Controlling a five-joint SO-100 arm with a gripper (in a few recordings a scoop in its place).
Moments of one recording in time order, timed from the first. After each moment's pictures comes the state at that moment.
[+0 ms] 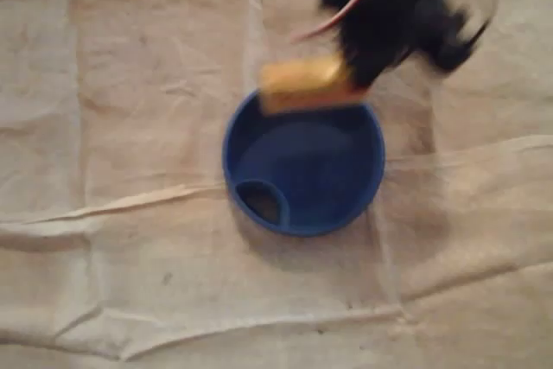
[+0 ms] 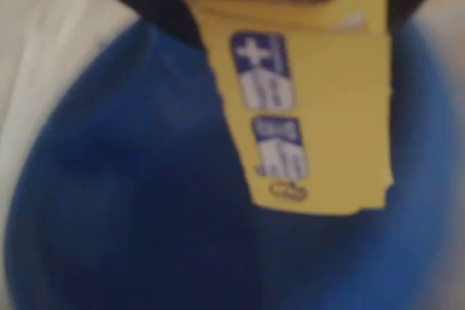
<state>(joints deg) 11.2 74.8 66.0 77.3 -8.6</state>
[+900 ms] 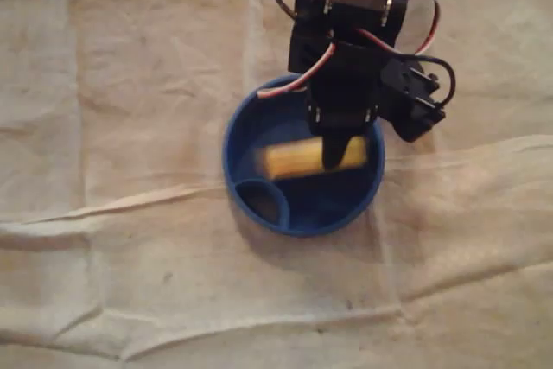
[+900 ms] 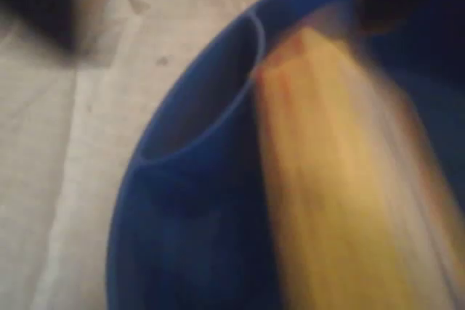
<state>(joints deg) 11.6 61.0 48.2 77.3 -8.8</state>
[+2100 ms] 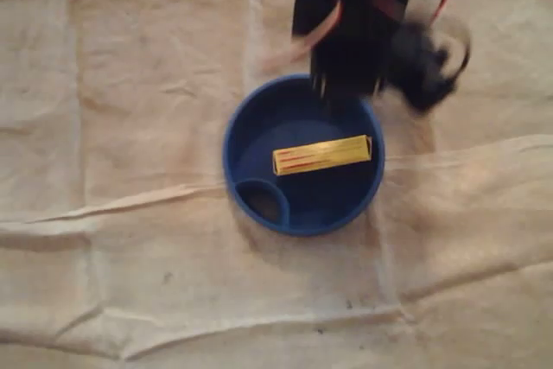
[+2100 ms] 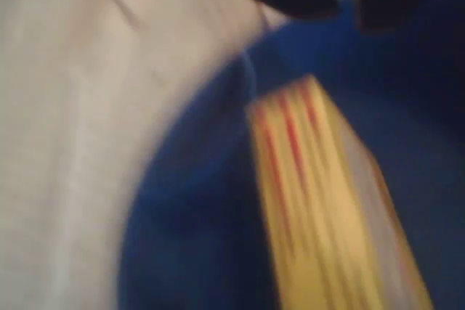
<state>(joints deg) 11.6 70.3 46.8 89.9 -8.8</state>
